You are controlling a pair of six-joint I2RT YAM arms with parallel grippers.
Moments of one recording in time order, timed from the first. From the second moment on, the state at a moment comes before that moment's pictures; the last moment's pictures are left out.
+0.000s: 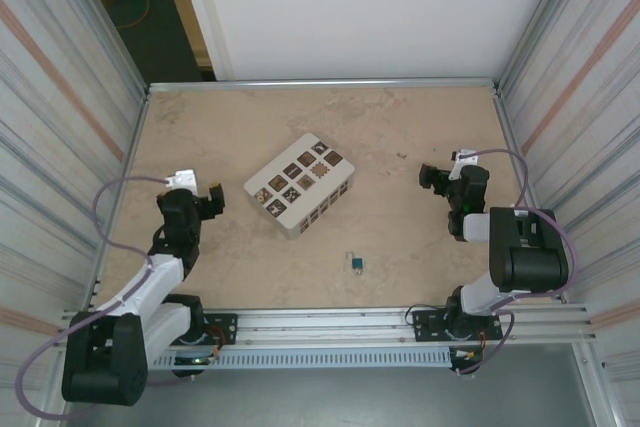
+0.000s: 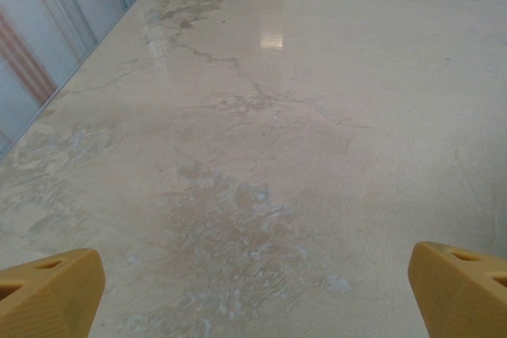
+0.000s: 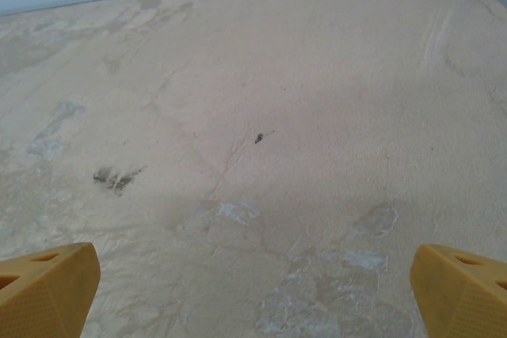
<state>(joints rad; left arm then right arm) -0.09 0.97 0.27 0.28 -0.26 -0.07 -0.06 1.53 0.40 0.72 -0.02 0.12</state>
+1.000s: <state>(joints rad) -0.04 1.45 0.24 0.89 -0.07 0.02 -0.06 1.53 0.40 0.72 -0.02 0.11</state>
